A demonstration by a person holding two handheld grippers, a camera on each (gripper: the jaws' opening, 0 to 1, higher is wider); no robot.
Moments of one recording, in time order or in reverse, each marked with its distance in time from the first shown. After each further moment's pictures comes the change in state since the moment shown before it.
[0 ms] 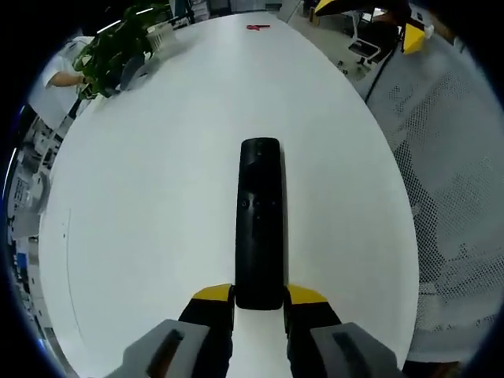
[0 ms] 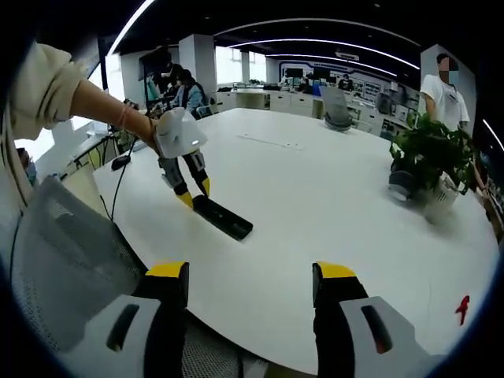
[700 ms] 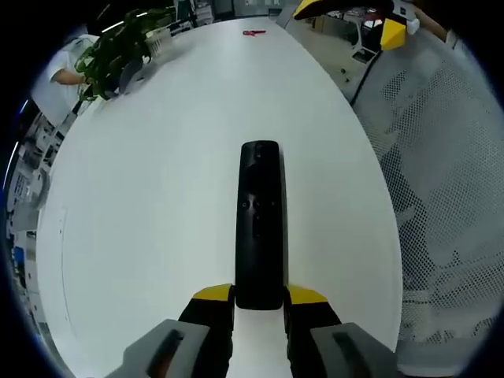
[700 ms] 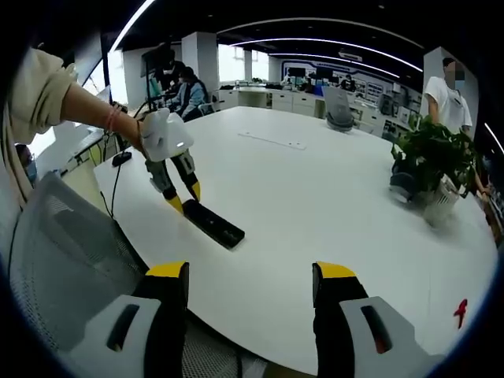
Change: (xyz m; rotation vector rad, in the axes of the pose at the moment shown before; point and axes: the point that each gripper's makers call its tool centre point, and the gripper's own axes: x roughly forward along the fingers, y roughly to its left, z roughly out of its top) left arm -0.001 -0.030 0.001 -0.024 -0.033 -0.007; right arm 0.001 0.001 -0.001 -0.018 0.010 0.002
